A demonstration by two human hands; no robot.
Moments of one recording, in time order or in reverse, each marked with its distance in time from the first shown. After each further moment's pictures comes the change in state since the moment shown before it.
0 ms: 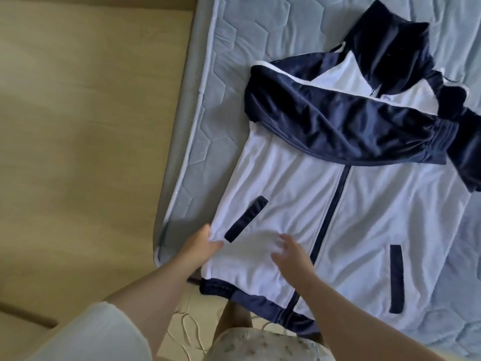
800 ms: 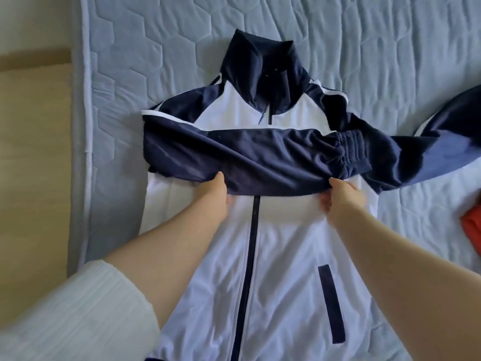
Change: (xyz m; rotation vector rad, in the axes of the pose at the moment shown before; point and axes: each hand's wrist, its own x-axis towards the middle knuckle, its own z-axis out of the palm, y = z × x) left_hand 0.030 0.302 0.082 -0.712 0.204 -0.094; right_hand 0.080 0.019 -0.265 1.264 0.662 0.255
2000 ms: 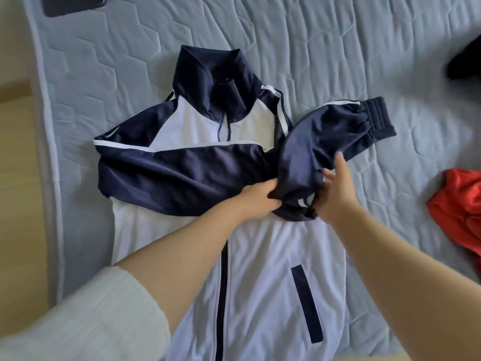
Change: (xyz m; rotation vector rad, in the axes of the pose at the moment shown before) left_hand -0.053 -0.015 0.088 1.050 -0.785 0.640; right_hand 0.005 -0.039 -0.041 0.203 -0.316 0.151
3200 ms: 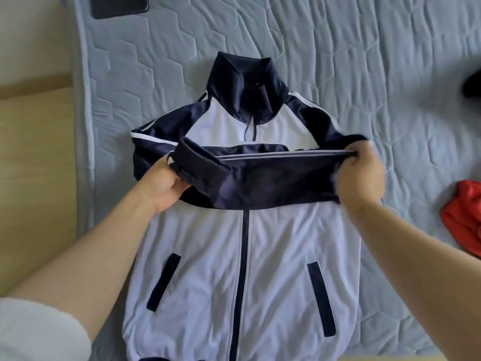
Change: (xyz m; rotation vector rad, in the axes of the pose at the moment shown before) left_hand -0.102 -0.071 -0.120 -1.086 0.467 0.067; right_hand -0.035 -0.007 0.023 -1.034 0.433 -0.866
